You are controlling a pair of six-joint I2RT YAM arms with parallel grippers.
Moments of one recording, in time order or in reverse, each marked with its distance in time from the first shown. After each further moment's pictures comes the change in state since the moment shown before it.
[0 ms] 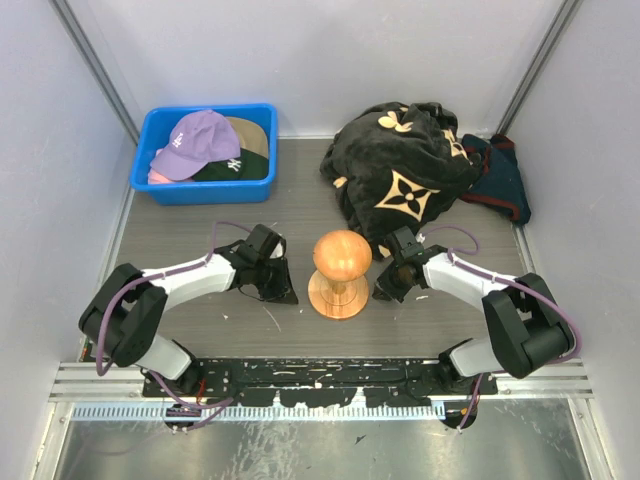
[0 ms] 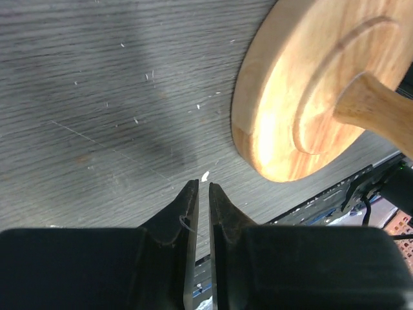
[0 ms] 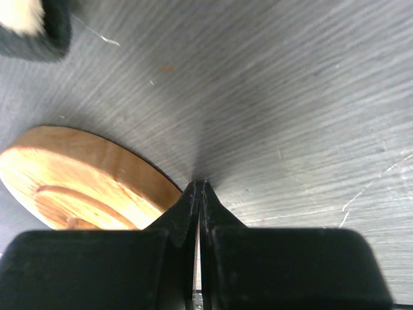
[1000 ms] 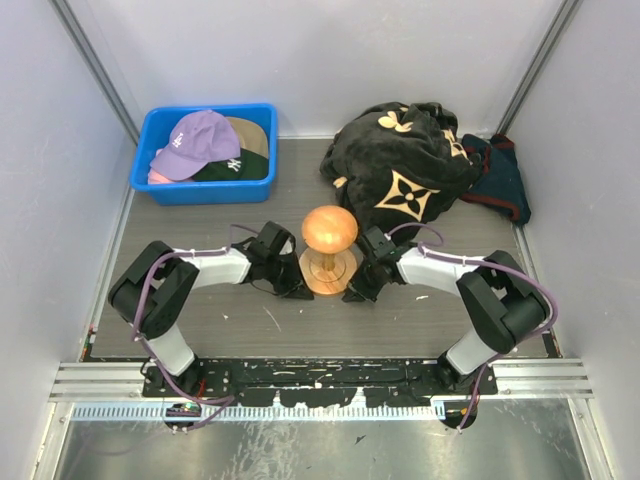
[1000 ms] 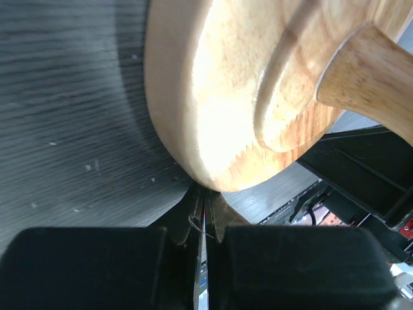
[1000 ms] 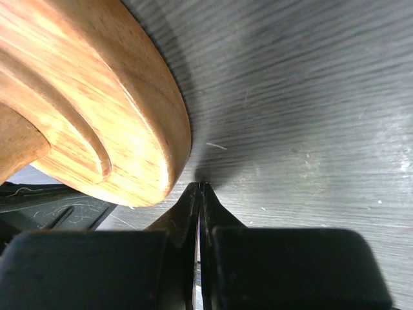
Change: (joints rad) left arm 0.005 0.219 0.038 0.212 0.126 -0.168; right arm 0.166 0.154 0.087 0.099 -0.133 0.065
